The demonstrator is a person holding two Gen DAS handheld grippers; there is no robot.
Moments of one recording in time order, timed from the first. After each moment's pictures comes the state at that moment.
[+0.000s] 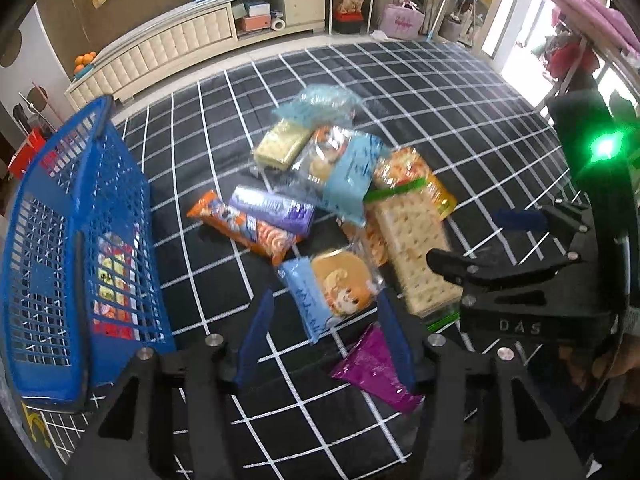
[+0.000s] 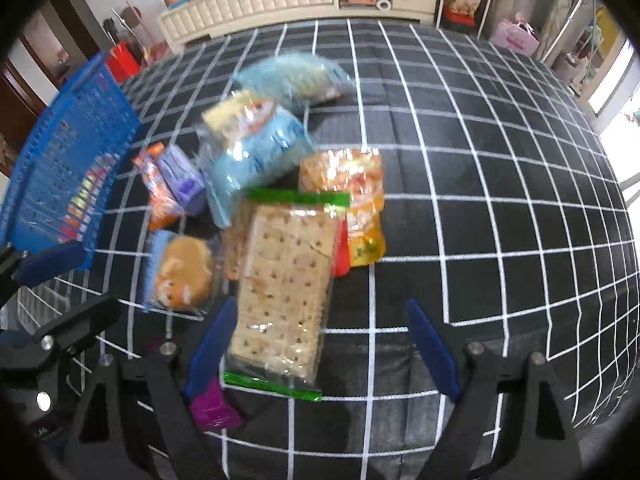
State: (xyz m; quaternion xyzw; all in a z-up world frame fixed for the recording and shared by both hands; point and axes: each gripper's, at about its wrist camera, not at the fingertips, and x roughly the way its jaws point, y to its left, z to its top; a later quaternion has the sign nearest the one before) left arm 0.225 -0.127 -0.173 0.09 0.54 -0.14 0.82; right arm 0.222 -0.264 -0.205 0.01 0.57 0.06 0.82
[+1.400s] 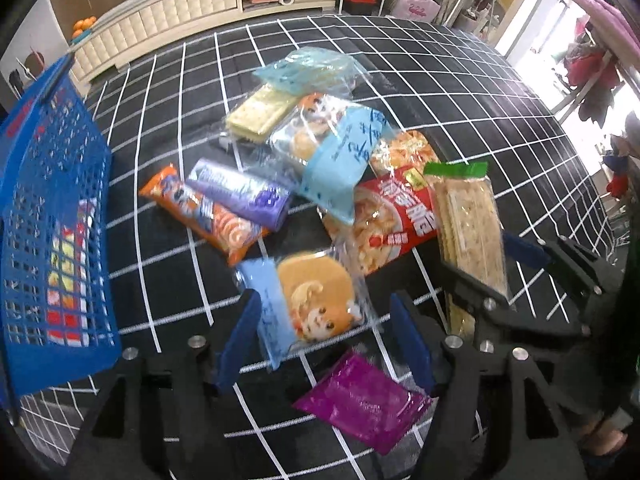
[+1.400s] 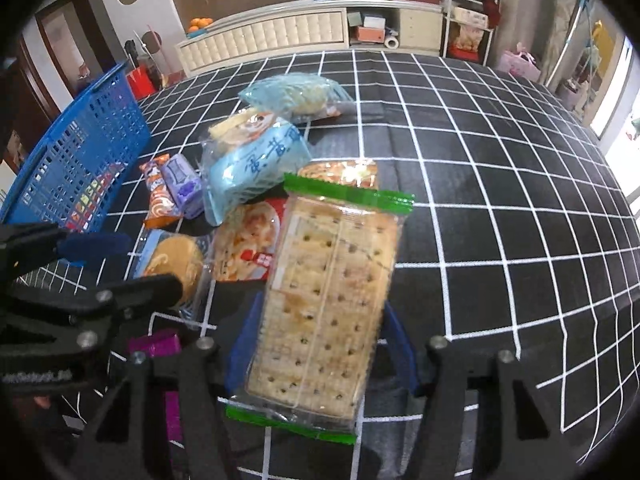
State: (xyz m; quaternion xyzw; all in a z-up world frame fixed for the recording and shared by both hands) left arm 0.255 -0.153 -0.210 0.05 0.57 -0.13 0.81; right arm 0.195 -0.274 -0.213 0.01 0.49 0.08 0.87
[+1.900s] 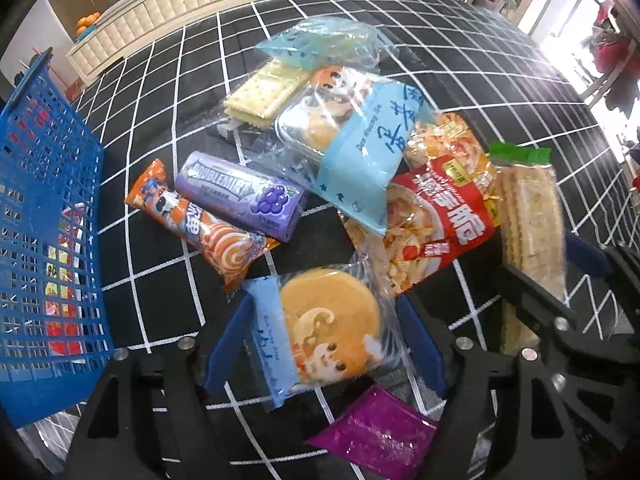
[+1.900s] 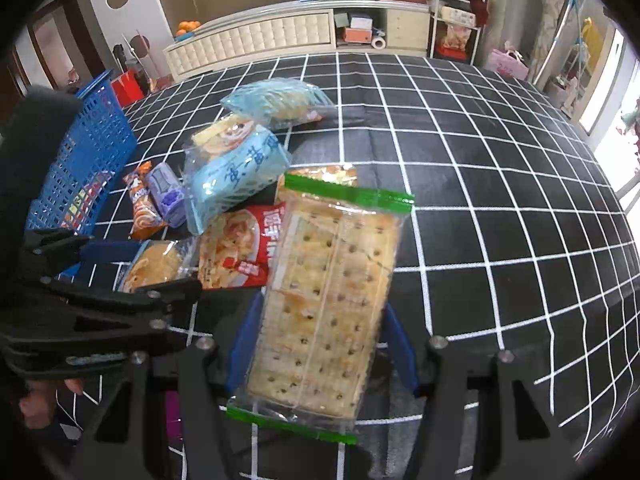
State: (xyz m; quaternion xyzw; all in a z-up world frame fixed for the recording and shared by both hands) left arm 0.290 -0.172 -0.254 0.08 0.60 -0.09 0.79; right arm 0.202 -0.279 -0.215 0.01 0.49 0.06 0.87
